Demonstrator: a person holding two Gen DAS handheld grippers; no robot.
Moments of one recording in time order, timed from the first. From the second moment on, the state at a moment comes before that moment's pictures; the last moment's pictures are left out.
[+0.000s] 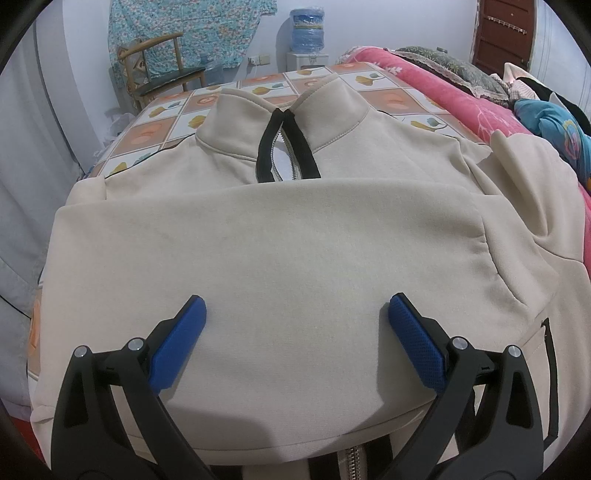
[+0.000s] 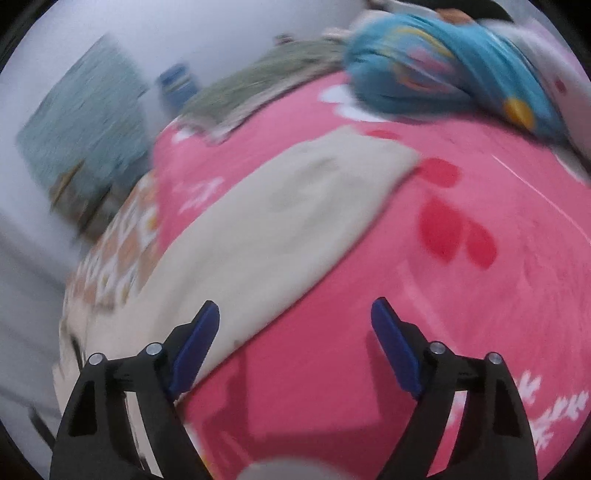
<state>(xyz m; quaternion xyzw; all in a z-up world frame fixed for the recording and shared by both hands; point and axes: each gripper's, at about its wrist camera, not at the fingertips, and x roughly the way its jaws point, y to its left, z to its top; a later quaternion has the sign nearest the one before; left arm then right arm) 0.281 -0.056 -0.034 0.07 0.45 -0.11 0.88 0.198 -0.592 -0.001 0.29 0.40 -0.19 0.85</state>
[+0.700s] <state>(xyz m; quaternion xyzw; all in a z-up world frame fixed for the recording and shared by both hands) 0.281 -0.056 -0.034 0.07 0.45 -0.11 0.88 0.242 -0.702 -0.039 0.39 0.35 -0.27 0.80</state>
